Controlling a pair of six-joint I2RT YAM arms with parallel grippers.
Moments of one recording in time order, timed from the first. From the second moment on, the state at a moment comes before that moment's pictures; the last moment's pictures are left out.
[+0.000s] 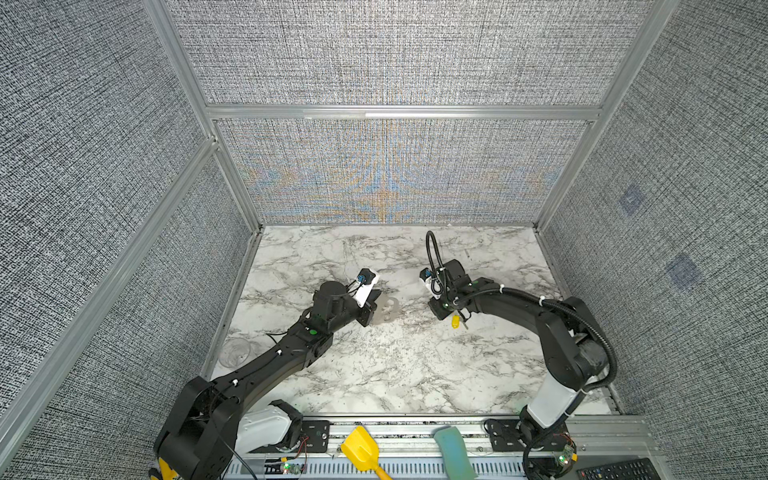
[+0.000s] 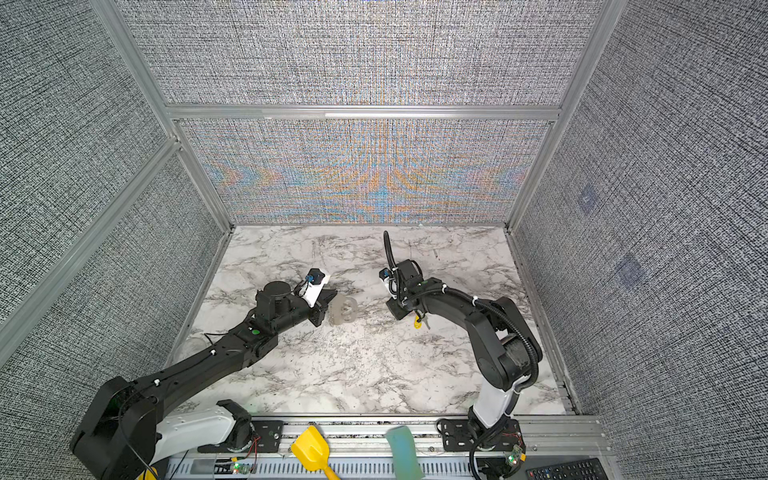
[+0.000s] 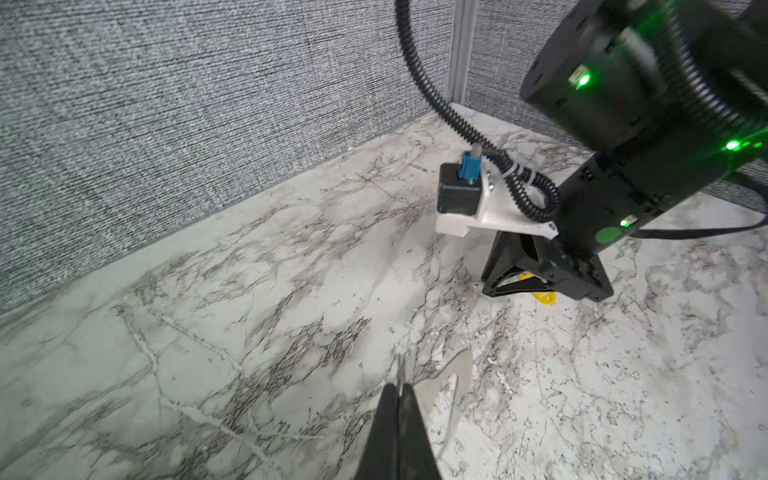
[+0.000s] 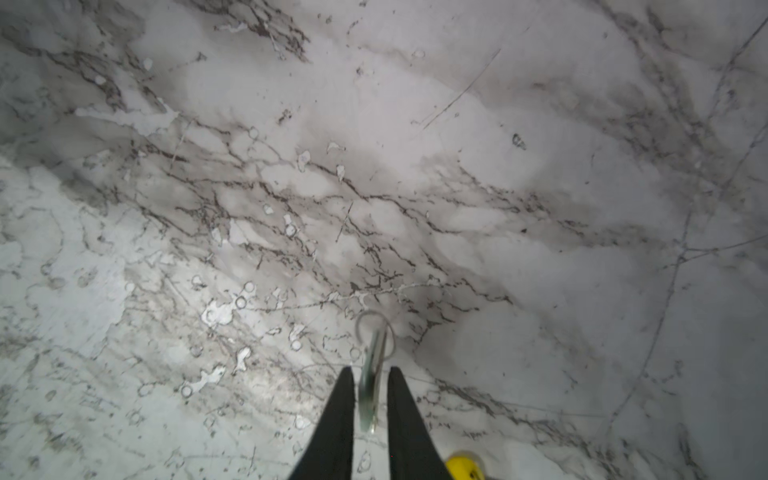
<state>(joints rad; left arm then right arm) -0.58 1.19 0.59 0.24 0.22 0.07 0.53 1.76 1.12 -0.43 -0.03 -0.16</state>
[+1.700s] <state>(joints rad) -0.36 1.57 0.91 0.16 0.16 -0.11 0.13 1.23 0.50 0.11 0.18 -0.08</state>
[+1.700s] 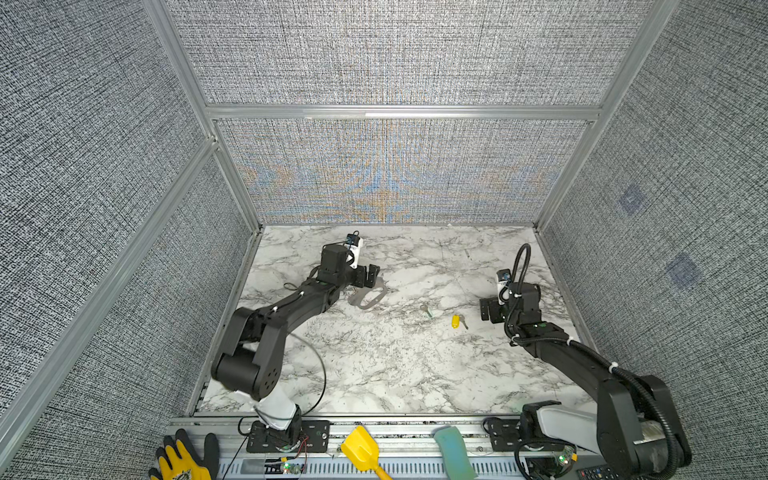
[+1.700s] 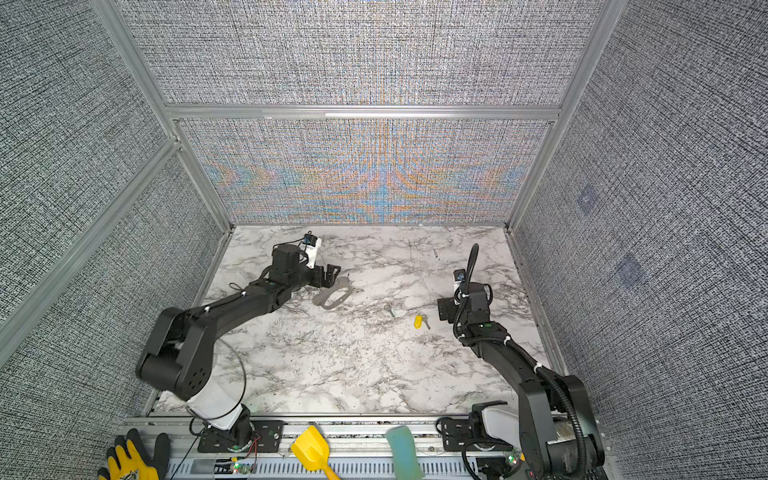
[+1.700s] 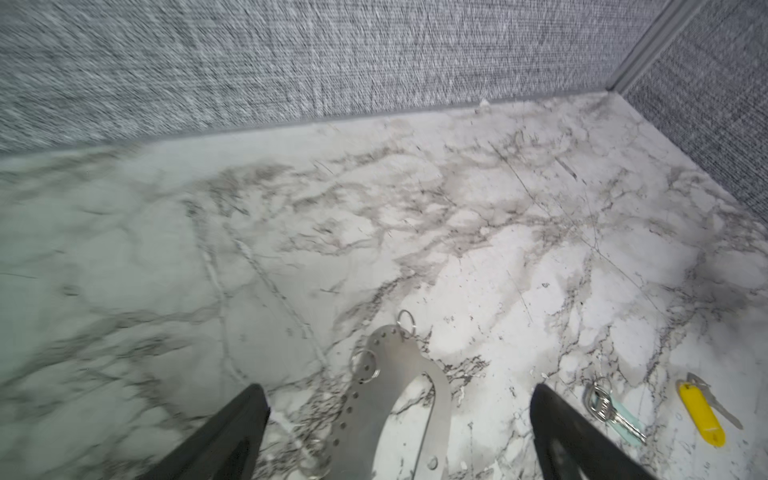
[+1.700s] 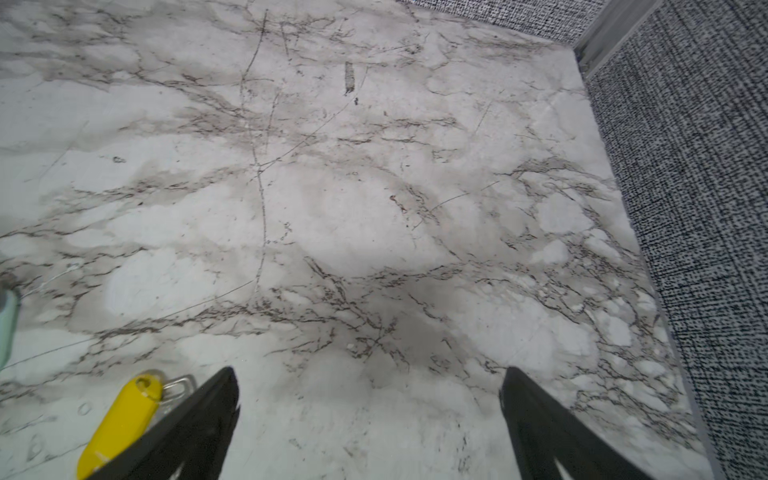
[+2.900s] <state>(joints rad) -0.03 1.53 0.17 1.21 -0.13 0.05 0.00 1.55 0.32 0.94 0.10 -0.01</state>
